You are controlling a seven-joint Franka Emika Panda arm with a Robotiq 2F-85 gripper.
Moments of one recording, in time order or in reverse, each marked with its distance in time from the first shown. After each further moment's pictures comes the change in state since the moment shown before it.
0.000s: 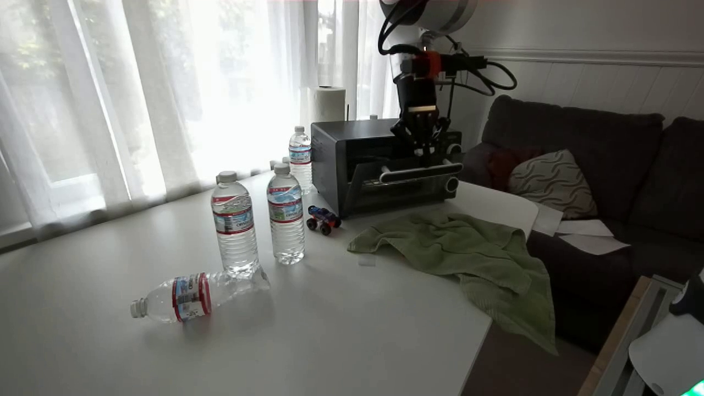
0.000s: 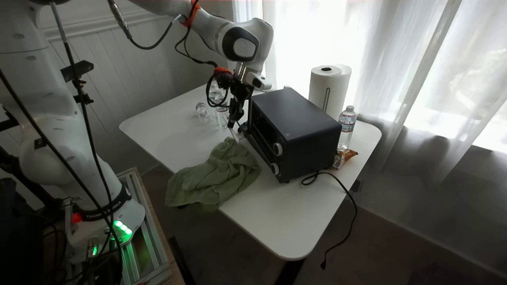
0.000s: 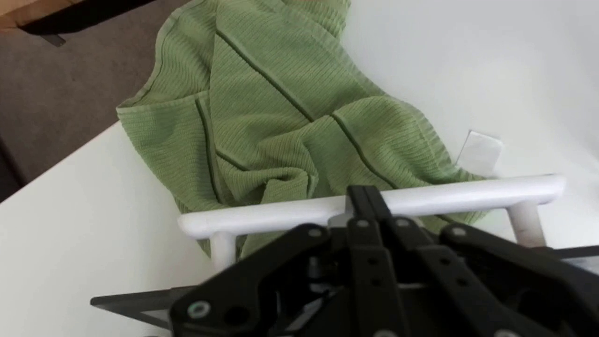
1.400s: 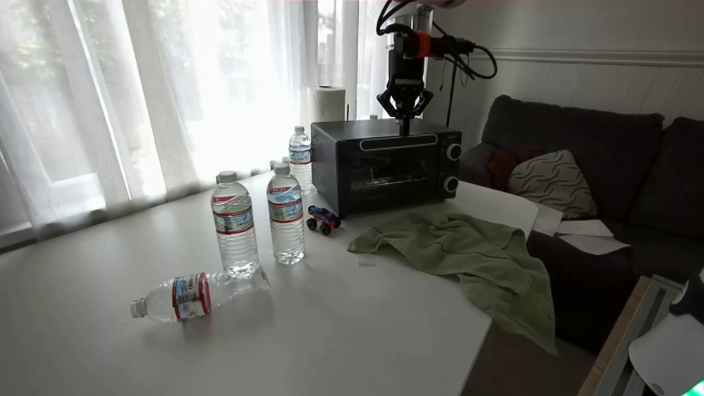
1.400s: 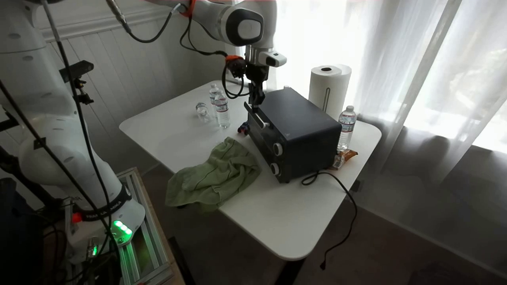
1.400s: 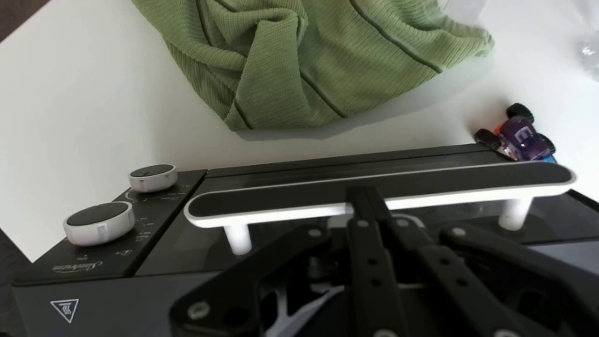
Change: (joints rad) arm -0.010 -0.018 -0.010 0.088 -0.077 0.186 0.000
